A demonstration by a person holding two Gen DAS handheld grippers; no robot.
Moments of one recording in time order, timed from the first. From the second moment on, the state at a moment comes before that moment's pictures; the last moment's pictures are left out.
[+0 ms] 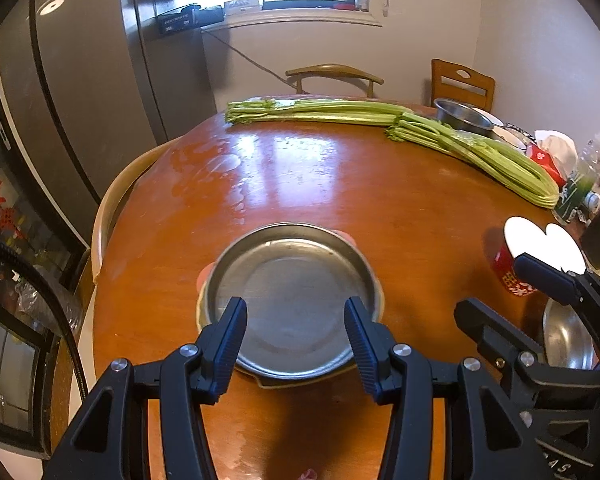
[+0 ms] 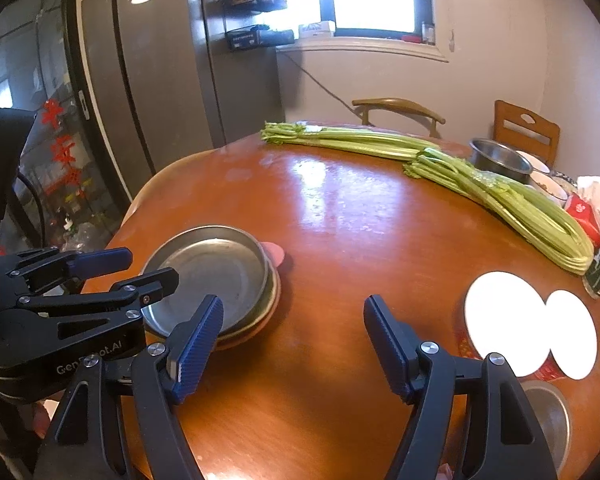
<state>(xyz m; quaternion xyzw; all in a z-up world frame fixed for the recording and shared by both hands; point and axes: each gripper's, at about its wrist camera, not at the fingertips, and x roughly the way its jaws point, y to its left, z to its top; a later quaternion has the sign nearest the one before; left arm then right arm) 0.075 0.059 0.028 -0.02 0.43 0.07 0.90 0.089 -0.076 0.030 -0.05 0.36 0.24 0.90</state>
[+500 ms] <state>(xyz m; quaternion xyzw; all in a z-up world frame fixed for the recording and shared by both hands) 0.065 -0.011 0.047 -0.01 0.41 0.01 0.91 0.065 -0.160 0.052 -0.03 0.33 0.19 0.92</state>
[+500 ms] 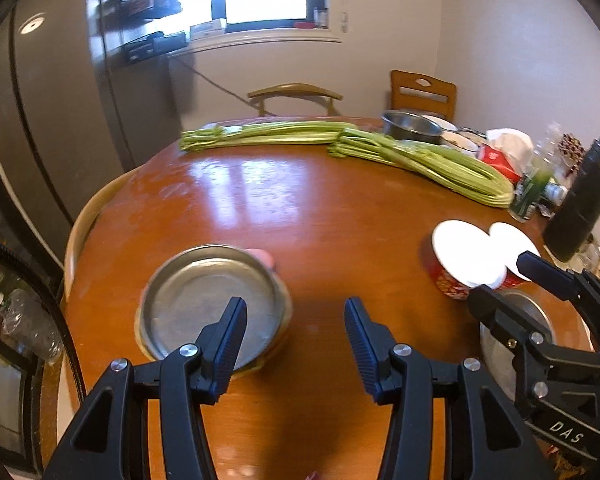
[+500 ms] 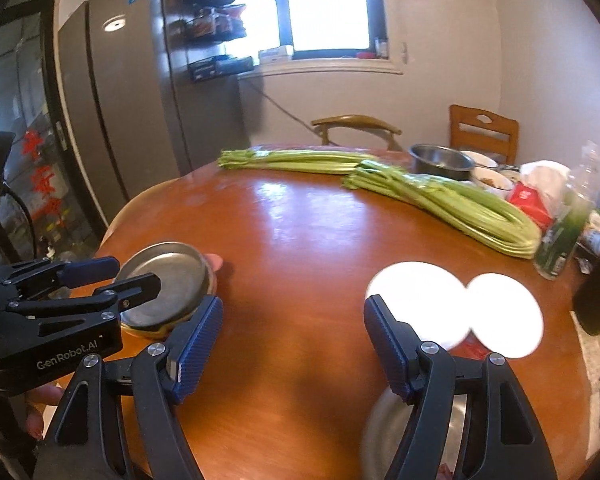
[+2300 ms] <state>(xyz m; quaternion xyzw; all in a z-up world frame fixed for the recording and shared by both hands) 0.095 -0.179 -0.038 0.00 0.49 -0.17 0.85 0.056 -0.307 -0.036 -0.03 0.44 0.08 0.89</state>
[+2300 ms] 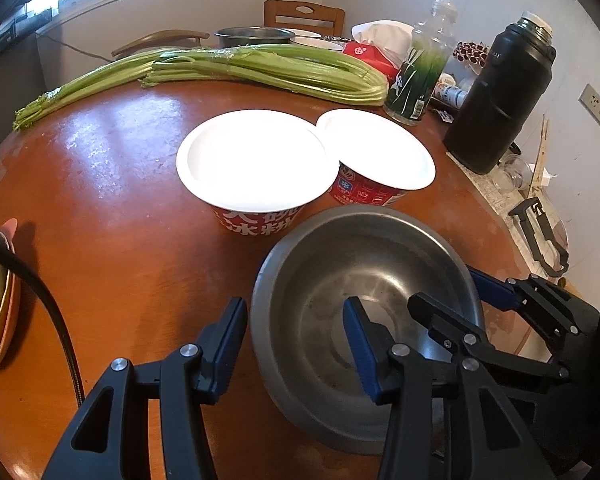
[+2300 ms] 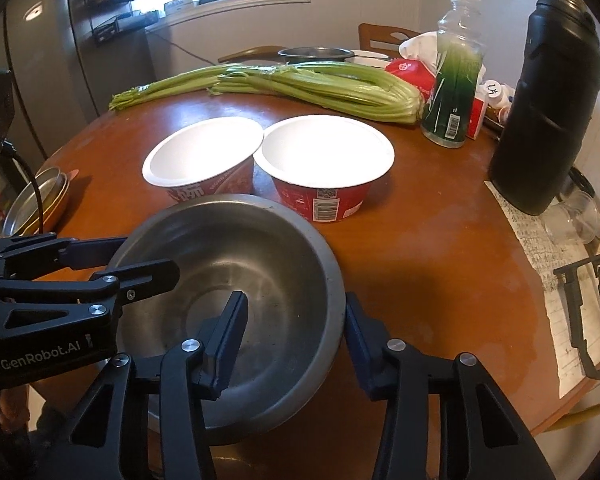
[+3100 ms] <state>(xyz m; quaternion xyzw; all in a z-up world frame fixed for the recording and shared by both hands) 0.066 -0.124 -0.031 0.00 0.49 -0.11 0.87 0.041 -0.241 -0.035 -0.05 0.45 0.14 0.88</state>
